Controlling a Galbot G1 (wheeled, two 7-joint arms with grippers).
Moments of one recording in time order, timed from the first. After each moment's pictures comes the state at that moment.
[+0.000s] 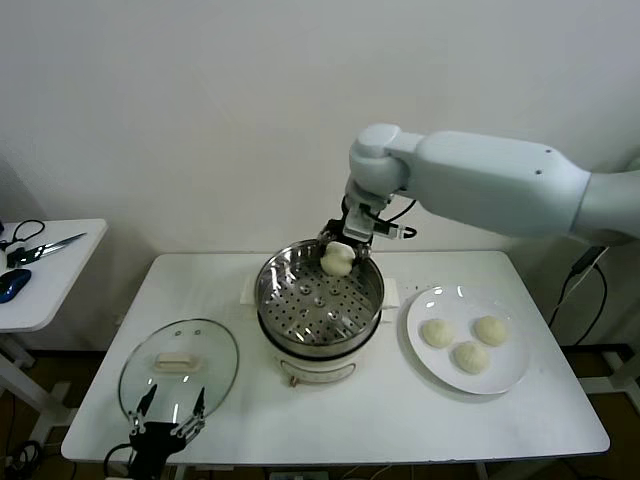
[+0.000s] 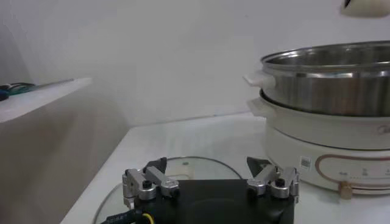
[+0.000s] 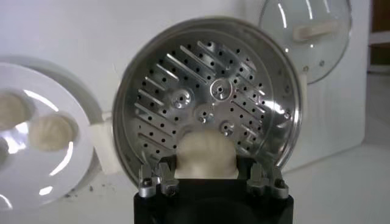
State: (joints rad) left arm 1.83 -1.47 -0.70 -2.10 -0.05 0.06 0.06; right arm 0.62 1.19 -1.29 1.25 -0.16 0.44 -1.05
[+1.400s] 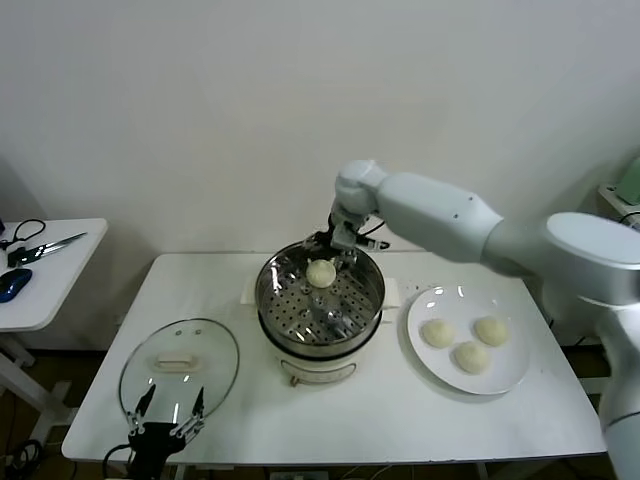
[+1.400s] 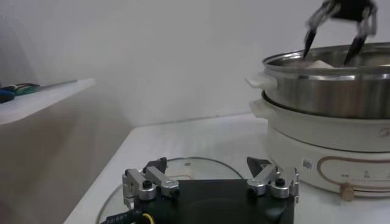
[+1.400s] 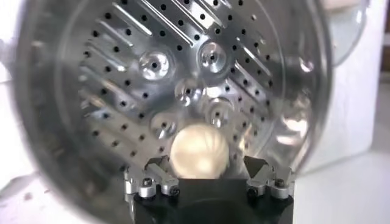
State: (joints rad) left arm 1.84 -1.48 -0.70 -2.11 -0.04 0.06 0.06; right arm 0.63 1.24 -1.29 0.99 0.01 0.51 -1.07
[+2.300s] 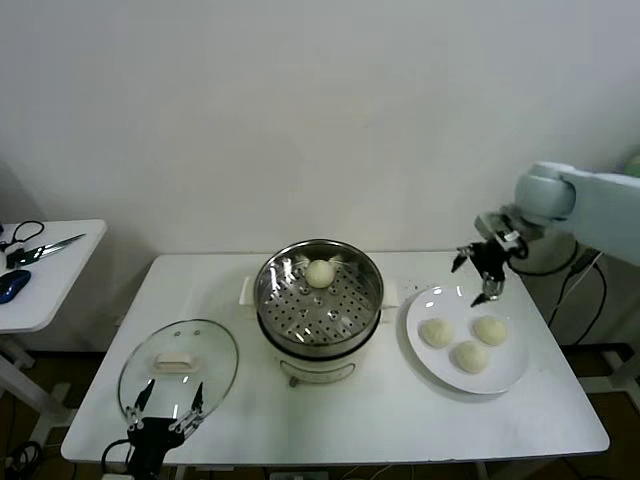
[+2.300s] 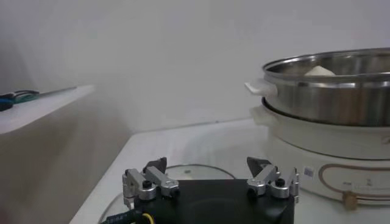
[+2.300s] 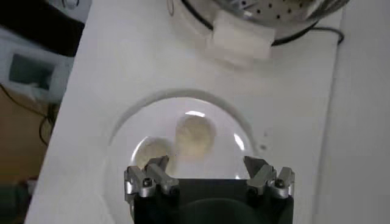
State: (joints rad) left arm 1.83 -1.48 -0.71 -2.11 -0.05 0.06 0.06; right arm 0.72 0.67 -1.65 1.33 0.47 -0.14 -1.01
